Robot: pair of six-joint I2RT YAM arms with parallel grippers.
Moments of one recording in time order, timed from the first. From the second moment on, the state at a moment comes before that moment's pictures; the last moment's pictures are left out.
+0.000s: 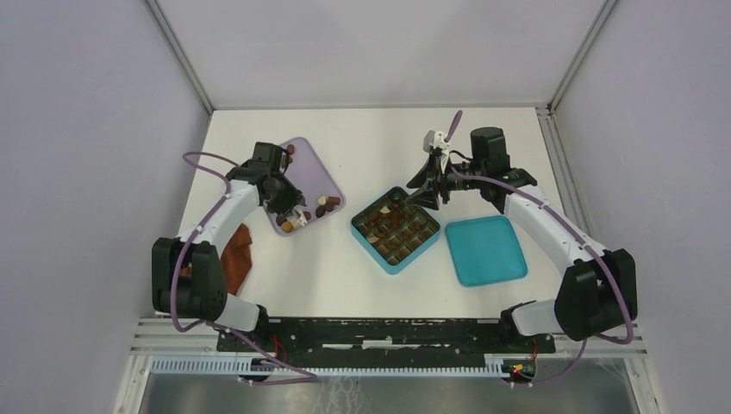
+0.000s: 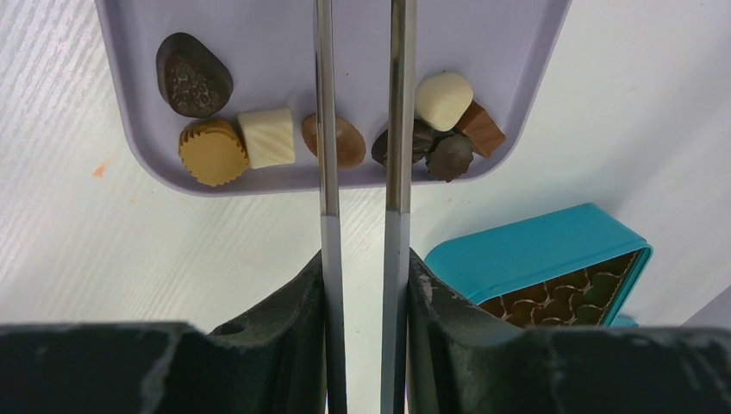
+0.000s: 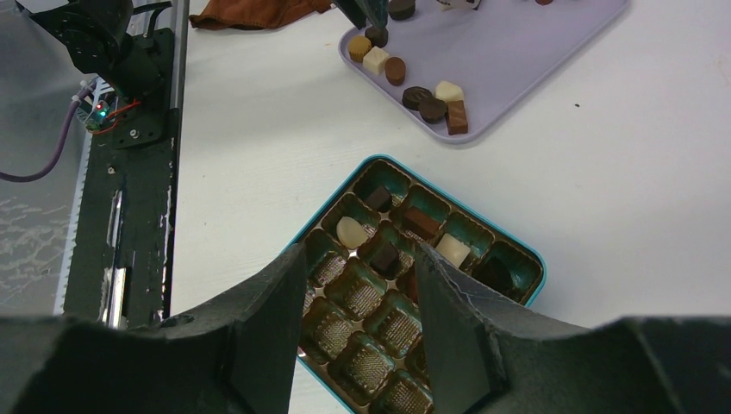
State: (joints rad) left arm -0.16 1.45 1.05 -0.71 0.02 -0.90; right arm 0.31 1.38 1.06 -0.26 -1.05 -0.39
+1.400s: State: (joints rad) left arm -0.19 1.51 1.16 -0.77 -0.07 -0.92; right arm 0.31 1.38 1.06 -0.26 -1.05 -0.39
